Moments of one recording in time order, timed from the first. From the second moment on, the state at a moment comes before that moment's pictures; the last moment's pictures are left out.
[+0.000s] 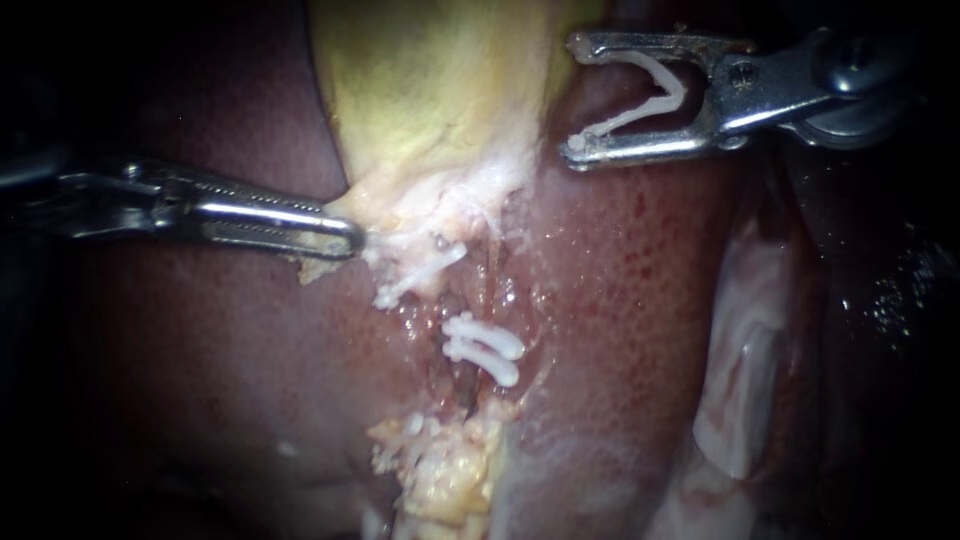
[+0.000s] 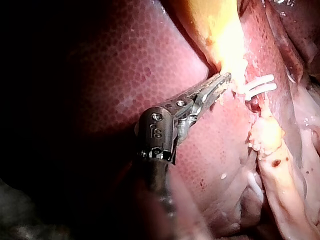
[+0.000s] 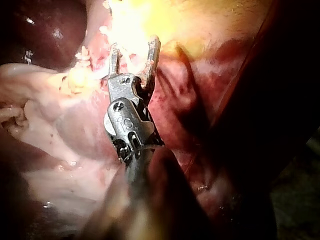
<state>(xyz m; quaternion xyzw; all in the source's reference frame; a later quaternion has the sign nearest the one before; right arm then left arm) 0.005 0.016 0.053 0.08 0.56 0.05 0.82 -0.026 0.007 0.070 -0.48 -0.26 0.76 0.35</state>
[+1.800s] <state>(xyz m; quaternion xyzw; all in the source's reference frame) 0.013 0.006 0.066 0.34 0.52 0.22 0.75 -0.020 0.011 0.062 -0.49 -0.24 0.75 0.36</state>
